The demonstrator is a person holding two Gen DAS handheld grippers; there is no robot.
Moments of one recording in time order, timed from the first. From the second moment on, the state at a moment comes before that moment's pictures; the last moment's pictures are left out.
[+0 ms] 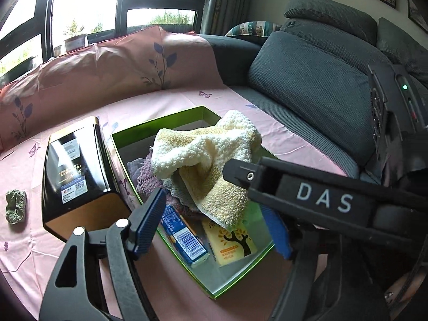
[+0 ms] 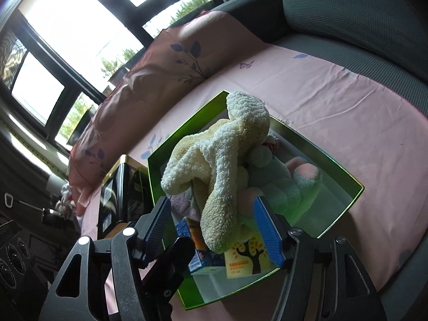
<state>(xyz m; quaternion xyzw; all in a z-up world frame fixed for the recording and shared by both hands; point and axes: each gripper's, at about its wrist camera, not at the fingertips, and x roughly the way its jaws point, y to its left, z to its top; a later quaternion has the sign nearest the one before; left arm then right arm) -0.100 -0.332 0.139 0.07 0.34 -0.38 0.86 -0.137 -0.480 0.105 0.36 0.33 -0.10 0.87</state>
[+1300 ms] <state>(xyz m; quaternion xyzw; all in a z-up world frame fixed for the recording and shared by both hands) -0.015 0.039 0.093 -0.13 0.39 -0.01 0.91 -0.036 -0.218 0.166 0.14 0.34 0.04 0.93</state>
